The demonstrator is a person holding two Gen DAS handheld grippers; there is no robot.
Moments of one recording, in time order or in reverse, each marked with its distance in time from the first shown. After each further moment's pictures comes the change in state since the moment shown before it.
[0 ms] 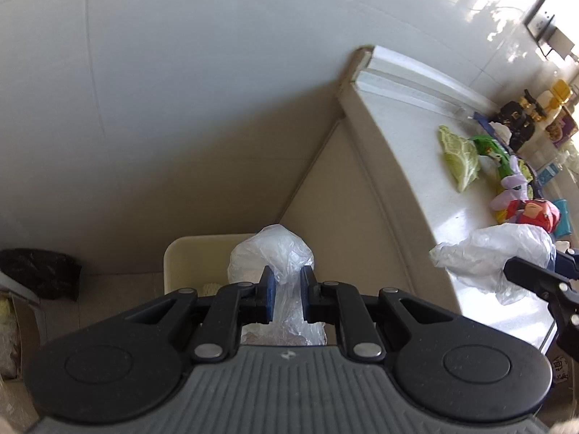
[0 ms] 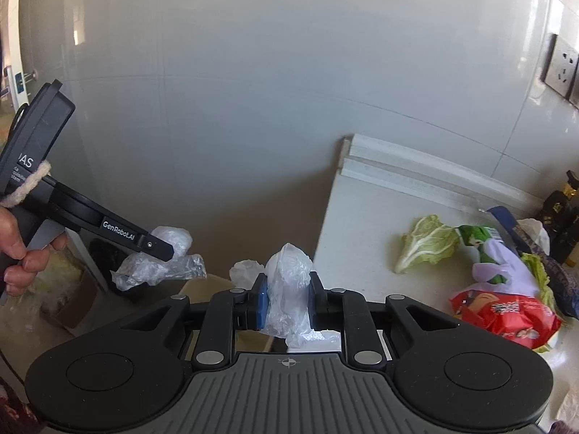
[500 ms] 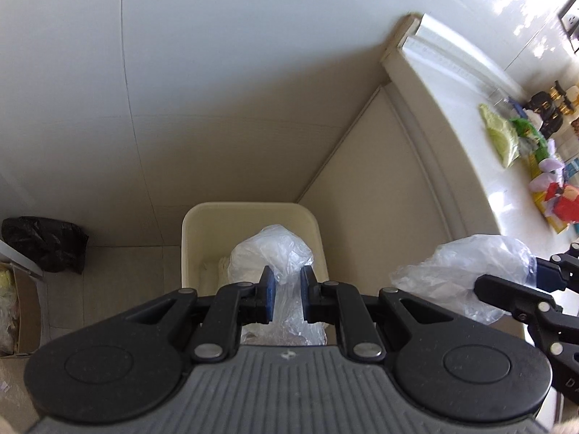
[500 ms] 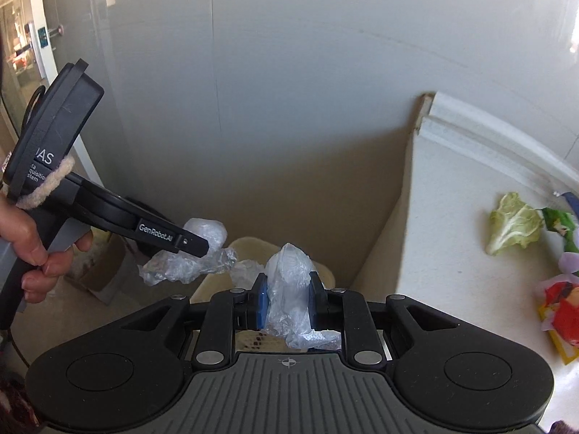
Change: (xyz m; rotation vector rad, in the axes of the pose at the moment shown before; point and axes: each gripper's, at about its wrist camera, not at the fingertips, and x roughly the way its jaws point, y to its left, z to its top) left arm 0.030 0.034 -0.025 -0.047 0.065 0.028; right arm 0.063 0.049 -0.005 -0.053 0.145 0.106
